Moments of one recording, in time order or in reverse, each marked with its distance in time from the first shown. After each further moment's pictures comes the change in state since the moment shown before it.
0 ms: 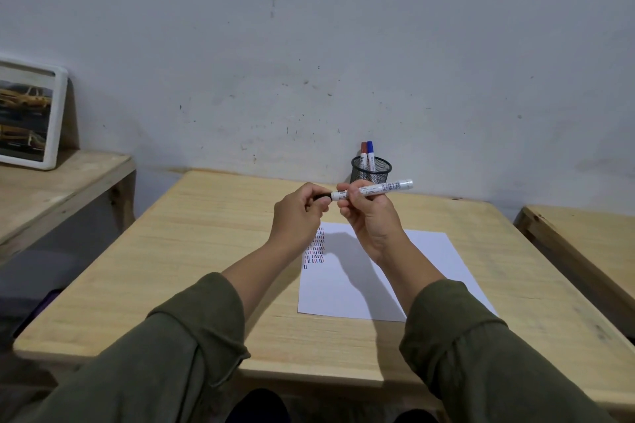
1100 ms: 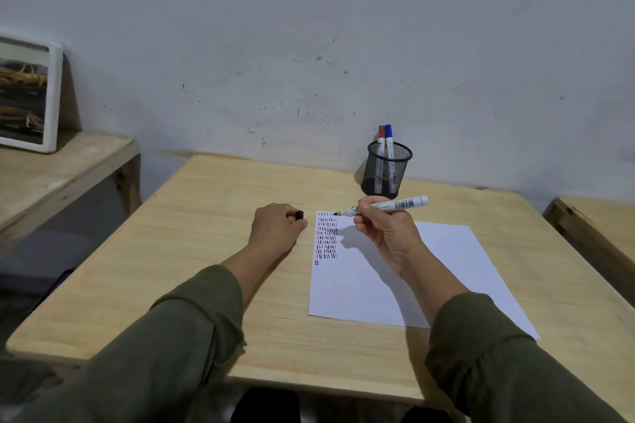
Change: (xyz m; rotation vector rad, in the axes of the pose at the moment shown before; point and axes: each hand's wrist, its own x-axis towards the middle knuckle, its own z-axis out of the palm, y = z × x) left_hand 0.022 -0.082 -0.013 0.434 -0.100 -0.278; right_hand 0.006 0.027 -0.030 -0.101 0.081 0.145
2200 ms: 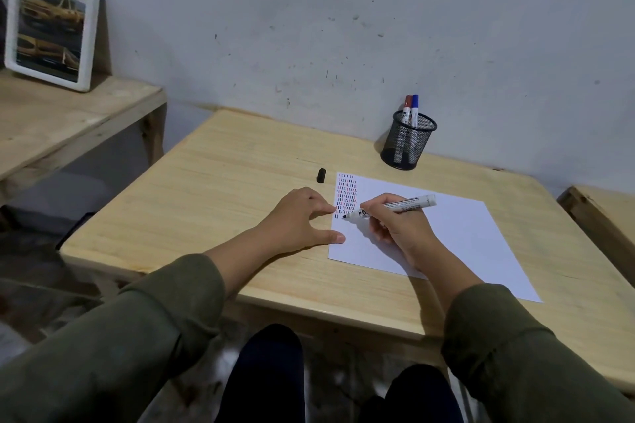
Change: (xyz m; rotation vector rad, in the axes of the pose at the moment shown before) left_hand -0.074 -0.018 -0.019 0.097 -0.271 0.328; right_hand -0.056 0.017 0.006 -0.541 -0.028 0.035
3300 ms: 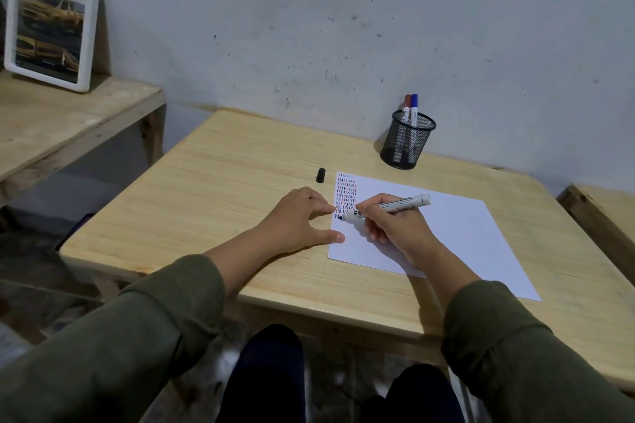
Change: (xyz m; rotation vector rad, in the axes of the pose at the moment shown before) left_hand 0.000 0.000 0.000 0.014 0.001 0.002; right_hand 0.005 0.005 -0.002 -0.085 -0.055 -0.029
